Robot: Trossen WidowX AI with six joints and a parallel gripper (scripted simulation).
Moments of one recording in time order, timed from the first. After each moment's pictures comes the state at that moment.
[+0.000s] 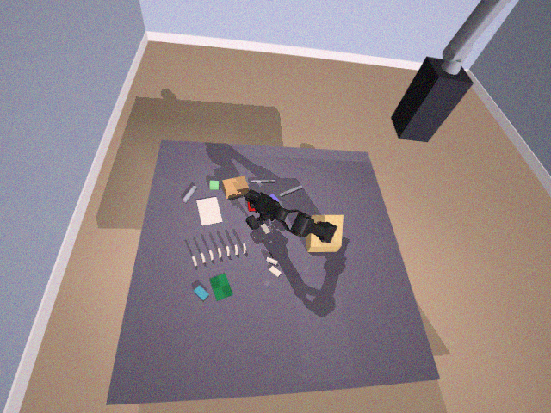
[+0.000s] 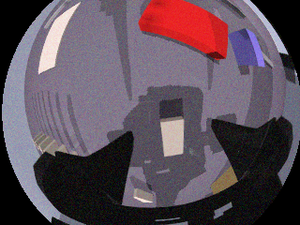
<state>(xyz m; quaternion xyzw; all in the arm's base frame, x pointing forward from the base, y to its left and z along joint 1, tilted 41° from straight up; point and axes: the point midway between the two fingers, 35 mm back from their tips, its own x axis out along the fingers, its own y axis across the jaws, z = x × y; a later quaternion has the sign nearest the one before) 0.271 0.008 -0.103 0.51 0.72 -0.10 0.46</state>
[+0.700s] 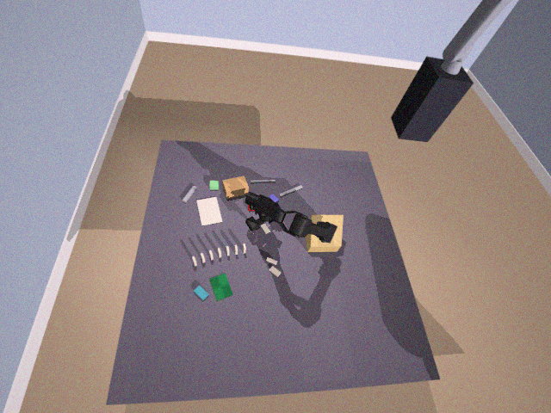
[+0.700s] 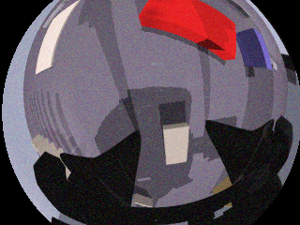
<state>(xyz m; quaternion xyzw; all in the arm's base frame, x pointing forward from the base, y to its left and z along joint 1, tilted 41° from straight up) 0.271 0.018 -0.114 0.51 0.72 -0.10 0.46</state>
